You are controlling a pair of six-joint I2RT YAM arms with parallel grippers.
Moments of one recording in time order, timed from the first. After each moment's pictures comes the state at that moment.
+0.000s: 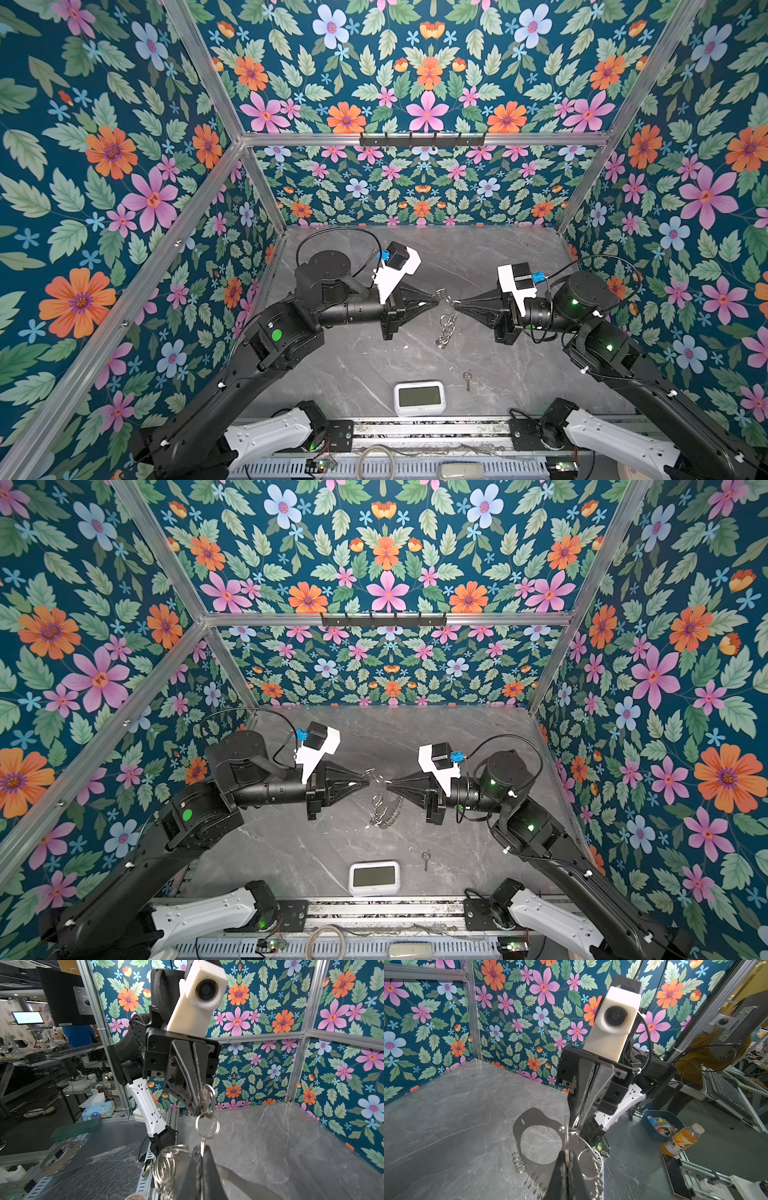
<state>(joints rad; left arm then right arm) -0.89 1.03 1.43 -0.57 0.56 -0.18 0.70 0.87 1.07 -0.12 -0.77 0.08</state>
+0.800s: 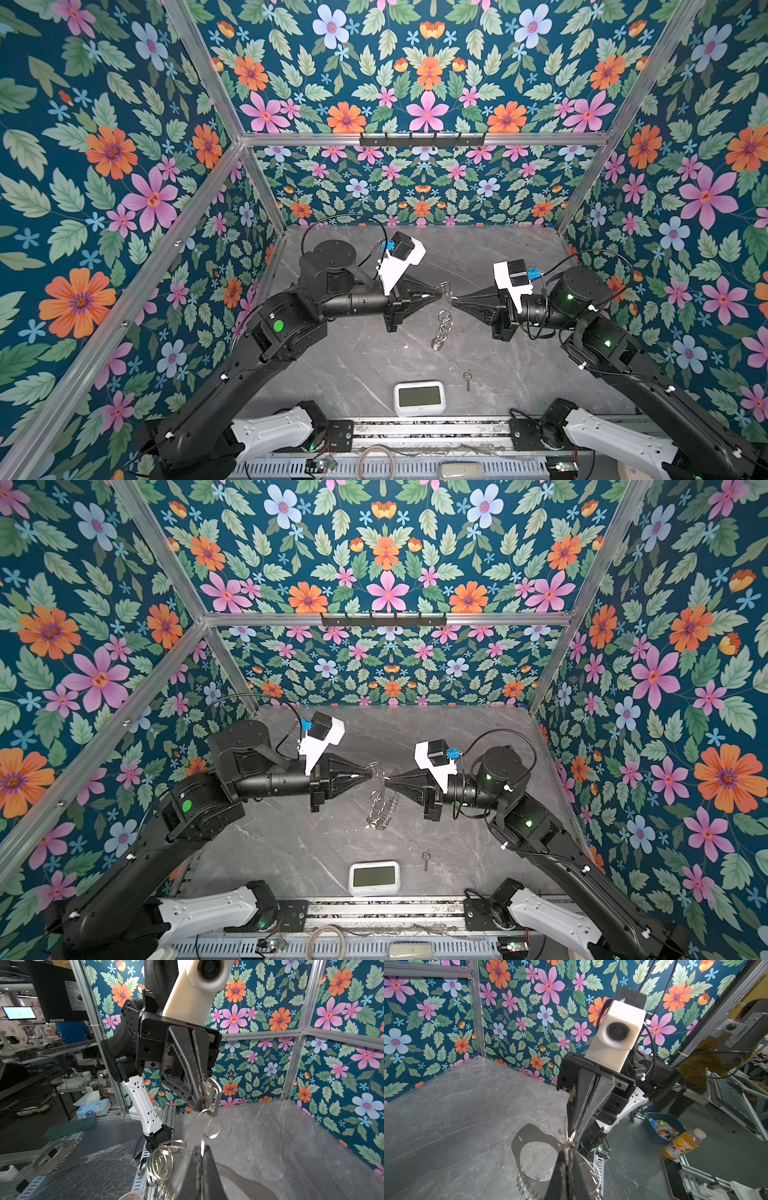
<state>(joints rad) -0.89 1.09 1.54 -0.64 0.54 -0.18 0.70 0.90 1.10 -0.16 -0.75 0.05</state>
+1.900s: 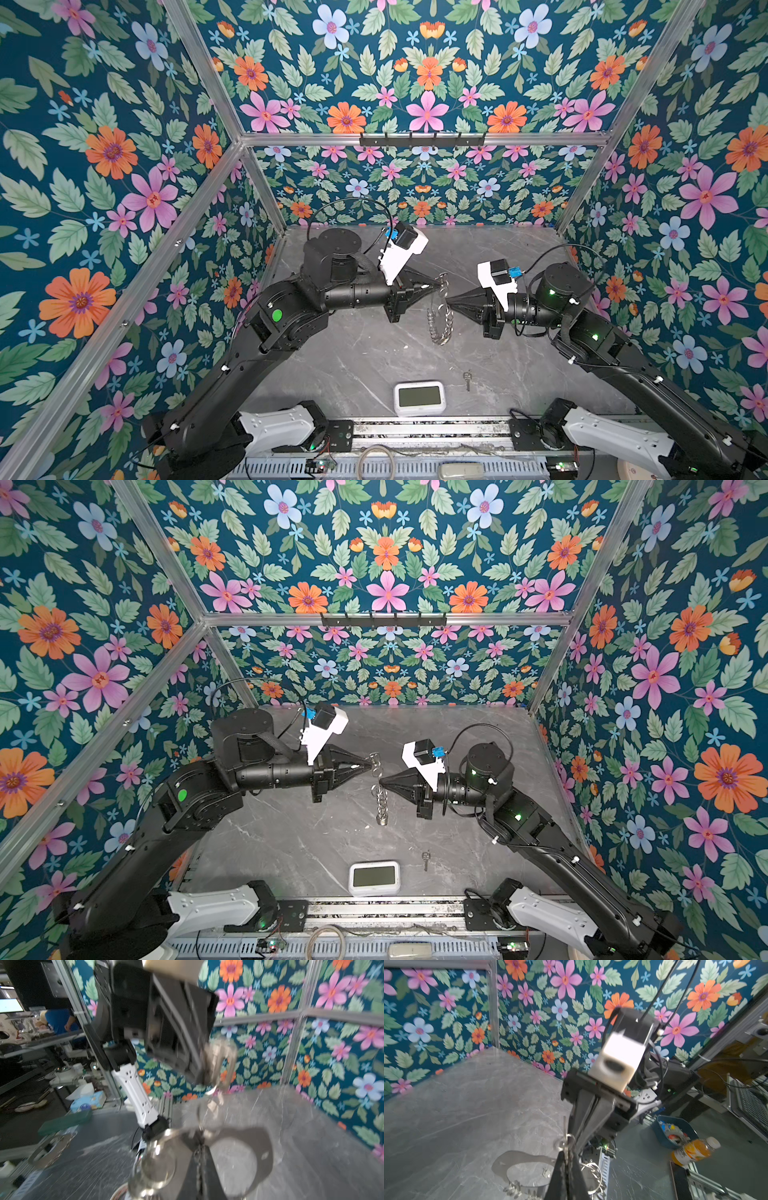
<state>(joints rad) -0.89 1.17 1.69 -0.72 0.44 -0.17 0.73 0.95 1.10 -0.28 -0.72 0.01</state>
